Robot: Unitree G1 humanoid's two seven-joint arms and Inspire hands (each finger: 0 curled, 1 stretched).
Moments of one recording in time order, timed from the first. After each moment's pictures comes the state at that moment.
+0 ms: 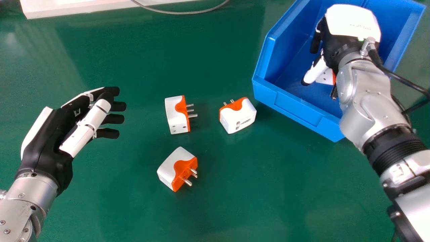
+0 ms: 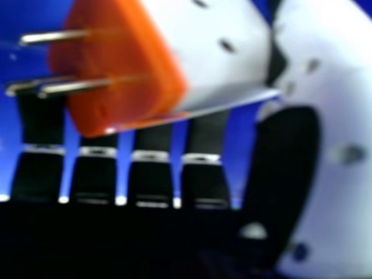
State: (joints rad) left arm 0.17 0.36 0.30 -0.42 -0.12 0.44 -0.28; right arm -0.91 -0.32 0.41 0.81 -0.83 0.46 0.02
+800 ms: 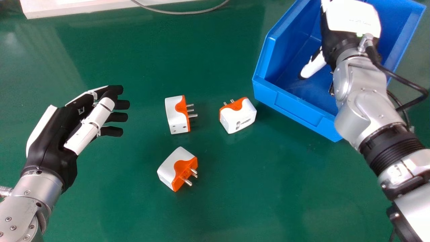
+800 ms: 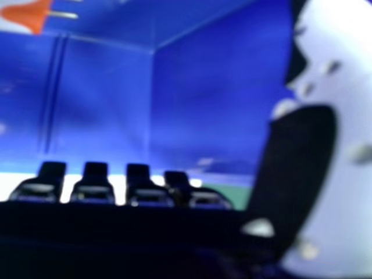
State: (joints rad) left arm 0.14 0.35 0.28 -0.39 -0.12 0.43 -0.26; right arm -0.92 -0.32 0.42 0.74 -0.80 0.49 -0.02
